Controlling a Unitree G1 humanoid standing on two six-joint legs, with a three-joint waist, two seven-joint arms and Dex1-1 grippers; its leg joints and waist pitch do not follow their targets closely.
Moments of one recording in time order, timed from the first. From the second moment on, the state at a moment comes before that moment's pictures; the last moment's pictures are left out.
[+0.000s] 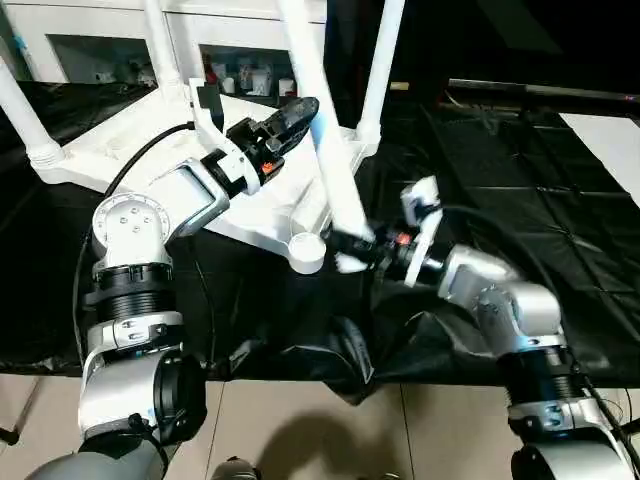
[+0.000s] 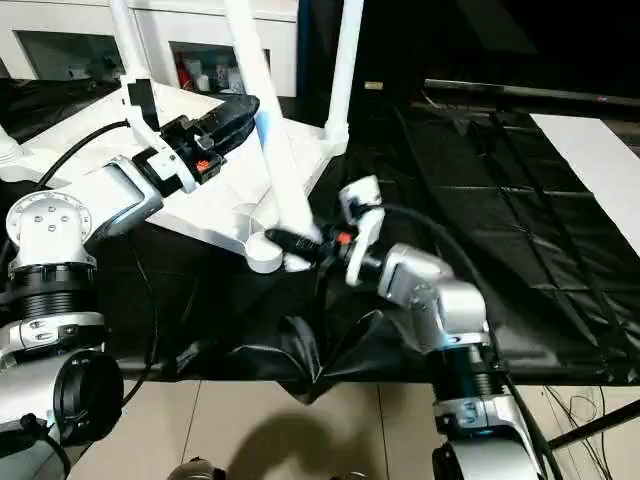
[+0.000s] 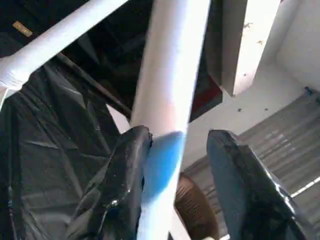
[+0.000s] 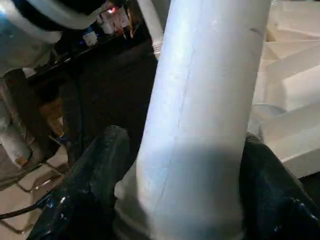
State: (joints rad) left arm -0.86 0.14 0.44 0.37 -0.97 0.97 -0.30; right arm -0.54 -0.17 0.03 0.26 0.42 0.58 0.88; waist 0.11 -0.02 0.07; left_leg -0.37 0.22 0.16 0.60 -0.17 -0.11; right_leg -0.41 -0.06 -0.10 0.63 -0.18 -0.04
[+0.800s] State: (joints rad) left arm -0.86 0.15 0.37 0.37 -0.88 0.93 -0.32; right arm -0.54 -0.19 0.07 0.26 0.39 0.54 0.87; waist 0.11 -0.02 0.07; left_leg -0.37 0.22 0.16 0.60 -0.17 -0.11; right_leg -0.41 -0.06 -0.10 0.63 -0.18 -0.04
